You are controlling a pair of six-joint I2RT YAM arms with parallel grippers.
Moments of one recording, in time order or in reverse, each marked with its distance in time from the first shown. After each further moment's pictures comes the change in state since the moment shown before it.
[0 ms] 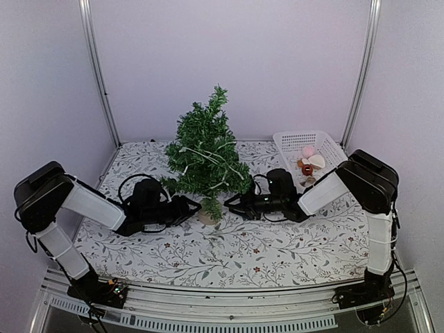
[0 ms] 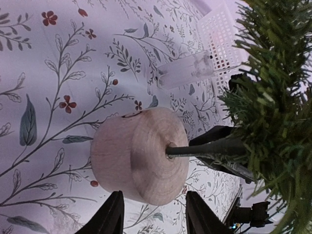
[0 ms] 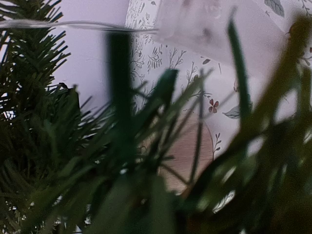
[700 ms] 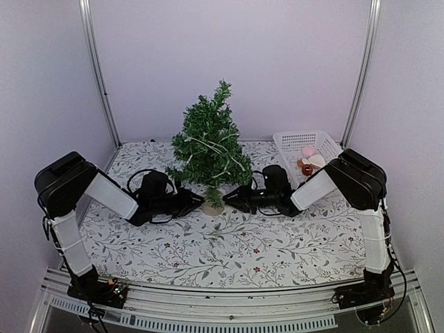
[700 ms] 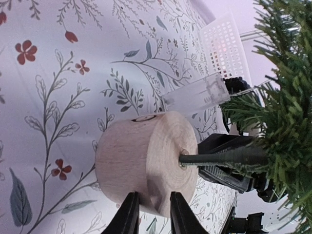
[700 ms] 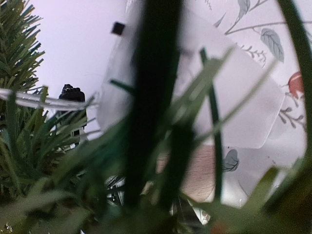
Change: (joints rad) left arm 0.073 0.212 0.148 0.072 0.106 0.008; right arm -0.029 0.135 0.141 0.013 -0.013 0.048
